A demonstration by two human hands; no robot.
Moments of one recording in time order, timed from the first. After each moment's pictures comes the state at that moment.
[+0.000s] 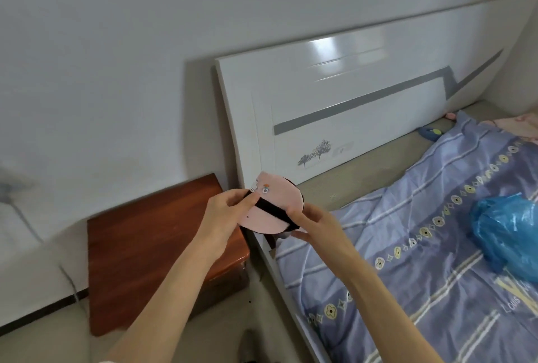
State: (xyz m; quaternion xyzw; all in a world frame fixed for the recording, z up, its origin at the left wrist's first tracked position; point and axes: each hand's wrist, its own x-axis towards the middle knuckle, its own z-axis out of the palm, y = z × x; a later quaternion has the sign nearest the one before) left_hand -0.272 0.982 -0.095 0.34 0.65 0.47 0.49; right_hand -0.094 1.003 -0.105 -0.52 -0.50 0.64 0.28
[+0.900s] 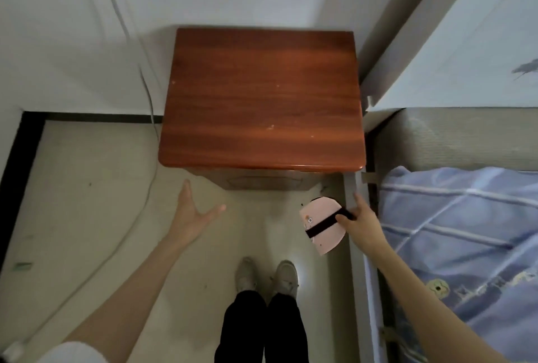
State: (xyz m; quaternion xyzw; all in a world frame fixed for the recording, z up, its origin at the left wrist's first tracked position) left_hand -0.428 0.754 -0.440 0.11 0.85 0.33 0.41; right_hand -0.184 0.952 -0.424 -0.60 -0.60 0.51 -0.07
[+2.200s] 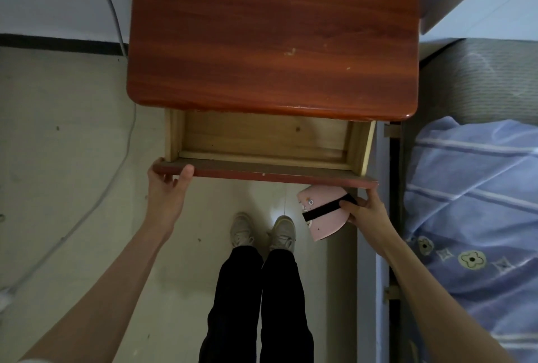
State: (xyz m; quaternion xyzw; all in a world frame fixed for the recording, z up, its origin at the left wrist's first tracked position) left_hand -0.425 0.708 -0.515 -0.01 0.81 0.48 0.34; right_hand -0.159 0.911 -0.497 -0.63 -0.47 0.62 -0.04
